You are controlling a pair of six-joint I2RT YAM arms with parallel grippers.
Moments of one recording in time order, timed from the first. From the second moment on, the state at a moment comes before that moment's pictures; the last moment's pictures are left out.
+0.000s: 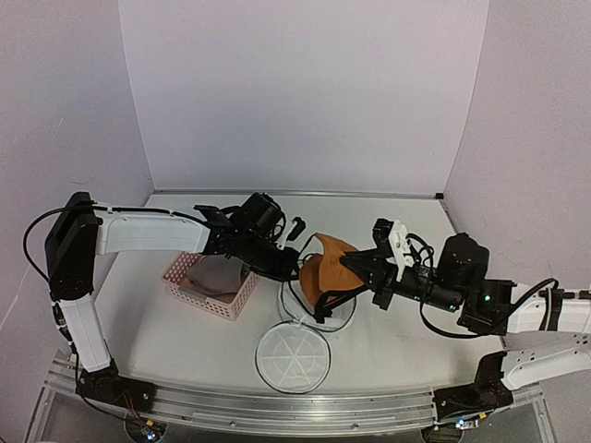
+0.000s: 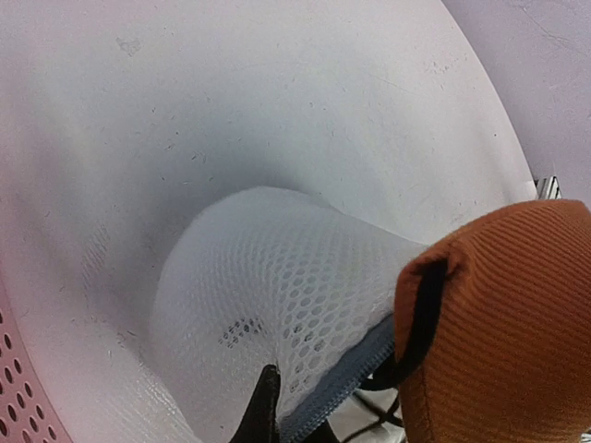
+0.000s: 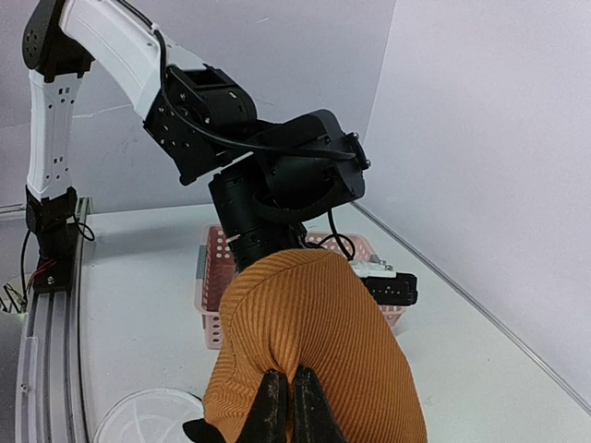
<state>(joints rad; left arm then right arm) -0.92 1.84 1.35 -0.37 0.26 -0.45 1.03 0.99 0.51 0.43 -0.06 -0.18</state>
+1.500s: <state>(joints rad) -0.93 1.71 1.44 -0.48 -0.06 -0.49 1.03 1.09 1.17 0.11 0.05 -0.27</state>
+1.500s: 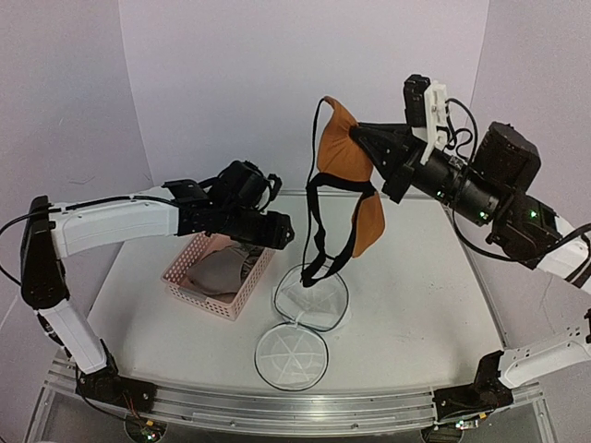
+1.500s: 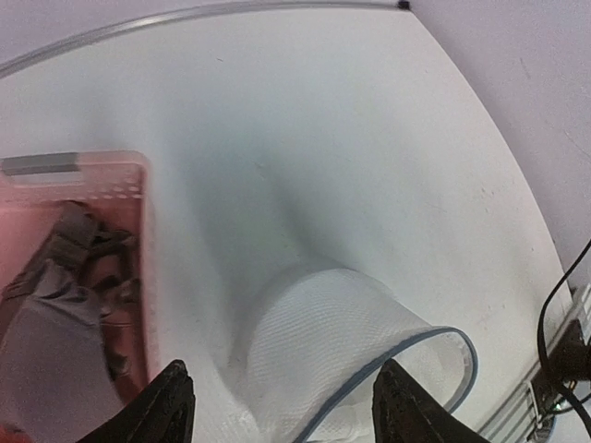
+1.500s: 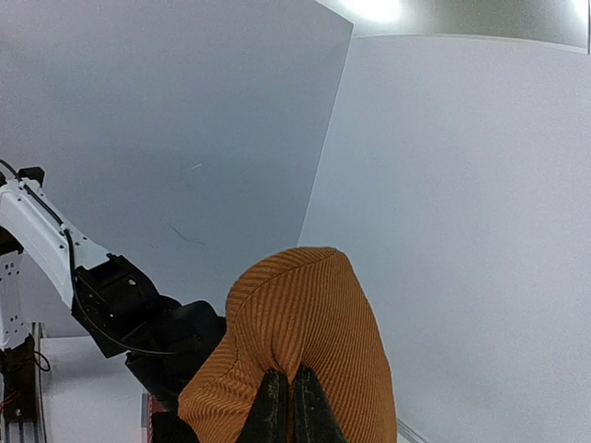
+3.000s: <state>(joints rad) -0.93 0.73 1.08 -0.74 -0.57 -0.60 1.03 2.40 2.17 0.23 0.25 -0.11</state>
